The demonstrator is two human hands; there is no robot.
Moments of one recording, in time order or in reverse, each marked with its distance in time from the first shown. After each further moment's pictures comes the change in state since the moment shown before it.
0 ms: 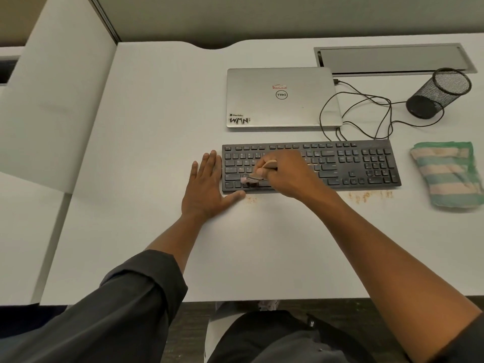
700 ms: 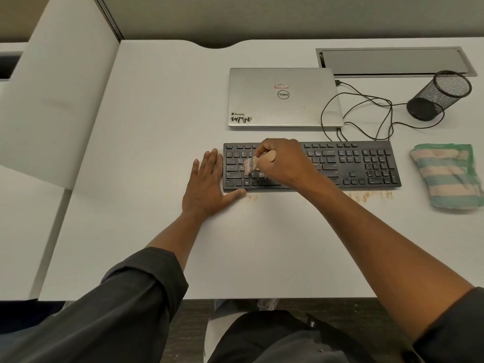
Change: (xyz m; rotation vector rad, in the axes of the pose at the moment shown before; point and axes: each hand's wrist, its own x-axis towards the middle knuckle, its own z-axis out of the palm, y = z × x) left_hand -0.001 0.000 0.000 -0.001 0.006 0.004; right_hand 0.010 -0.010 -0.003 -0.028 0.118 -0.061
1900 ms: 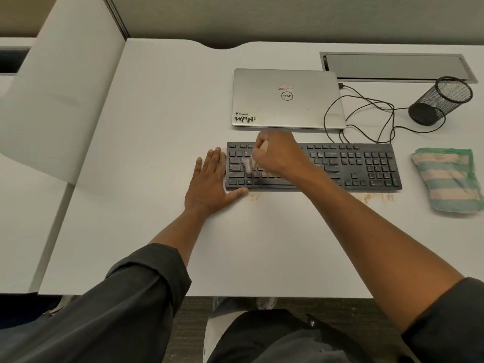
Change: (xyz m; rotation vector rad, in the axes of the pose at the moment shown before) left_hand 0.002 -0.002 0.002 0.020 -0.013 -0.004; right_hand 0.012 -0.028 0.003 -0.061 -0.001 0.048
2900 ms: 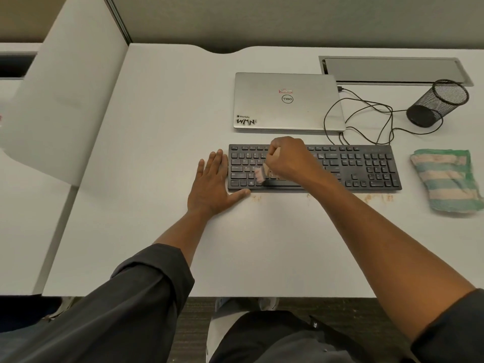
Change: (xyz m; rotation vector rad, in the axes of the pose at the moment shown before) left_hand -0.002 0.001 -0.001 -0.015 0.020 0.010; right_hand -0.008 0.015 -0.007 -0.041 -0.028 0.110
